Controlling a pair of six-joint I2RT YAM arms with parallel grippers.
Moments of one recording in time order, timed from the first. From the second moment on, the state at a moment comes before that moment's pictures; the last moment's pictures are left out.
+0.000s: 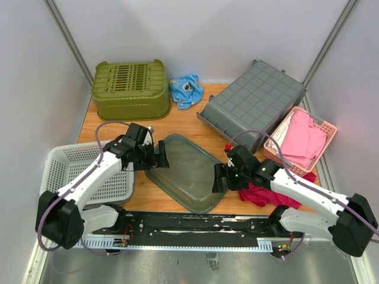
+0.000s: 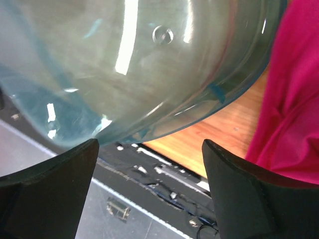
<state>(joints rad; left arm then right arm) -0.41 1.13 0.82 -0.71 0.16 -0.50 0.80 1.02 0.68 -0.63 -0.18 0.63</state>
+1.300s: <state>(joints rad) -0.35 1.74 1.23 -0.52 0.31 -0.30 0.67 0.89 0.93 -0.83 0.08 0.49</state>
